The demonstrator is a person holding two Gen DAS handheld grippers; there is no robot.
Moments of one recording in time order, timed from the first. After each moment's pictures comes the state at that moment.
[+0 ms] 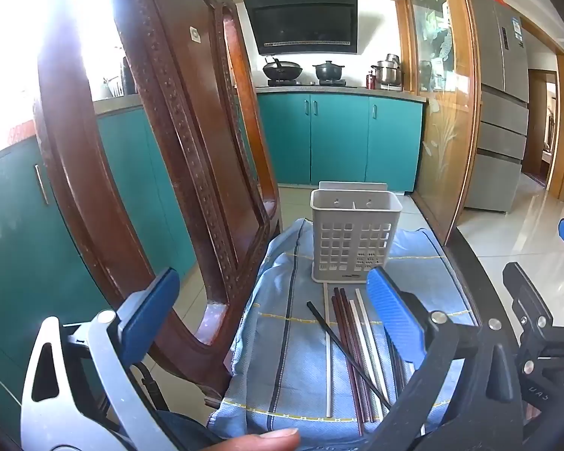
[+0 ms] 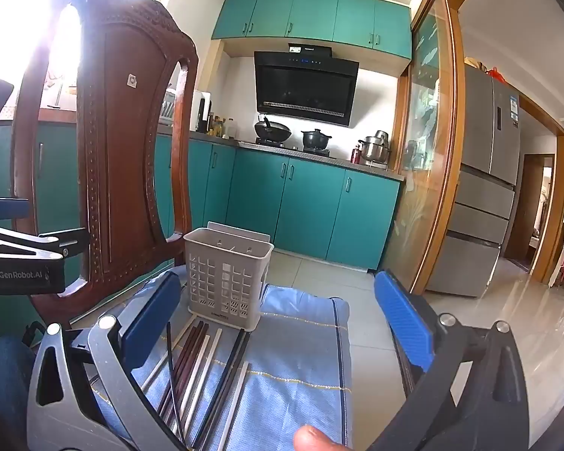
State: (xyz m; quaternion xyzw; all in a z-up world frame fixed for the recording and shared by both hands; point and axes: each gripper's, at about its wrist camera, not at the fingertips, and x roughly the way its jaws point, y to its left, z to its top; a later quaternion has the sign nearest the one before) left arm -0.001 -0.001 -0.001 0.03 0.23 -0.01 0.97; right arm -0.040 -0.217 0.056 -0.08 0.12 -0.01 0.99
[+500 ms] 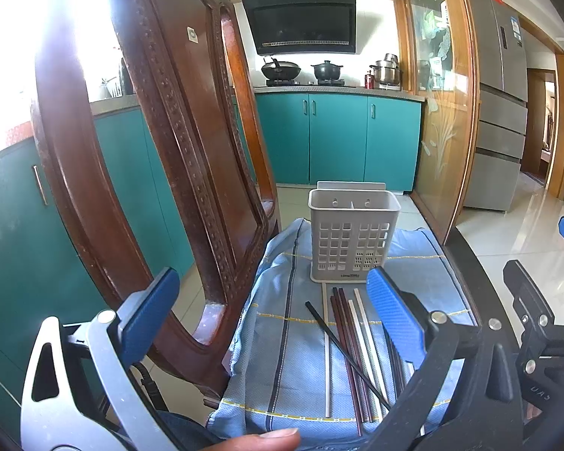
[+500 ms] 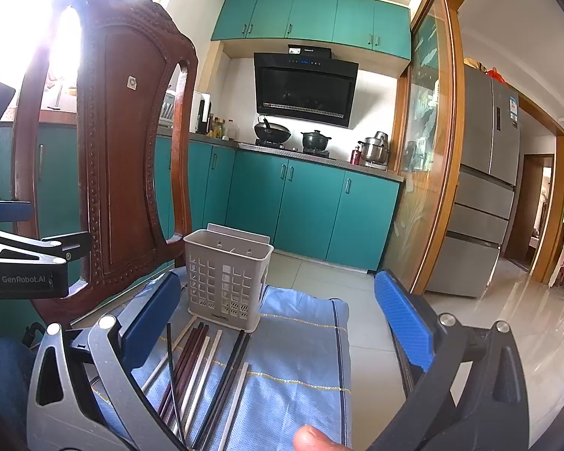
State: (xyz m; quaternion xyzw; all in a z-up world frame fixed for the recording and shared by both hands) left arm -0.001 -0.003 0.002 0.03 0.23 -0.01 0.97; right arm -0.041 -0.217 0.057 -0.08 0.12 -0.01 0.99
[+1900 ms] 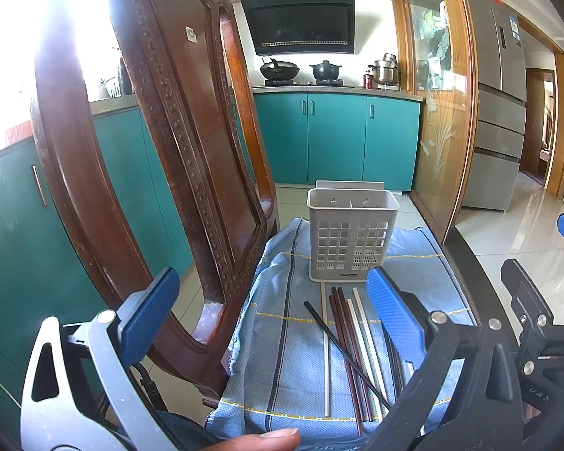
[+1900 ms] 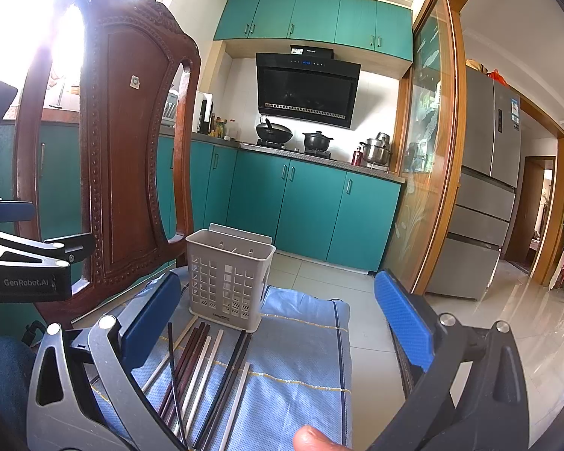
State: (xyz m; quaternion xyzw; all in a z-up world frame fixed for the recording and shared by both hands) left arm -0.002 -0.005 0.000 0.03 0.23 -0.01 0.97; right arm -0.042 -0.215 0.059 -0.09 0.12 -0.01 0.99
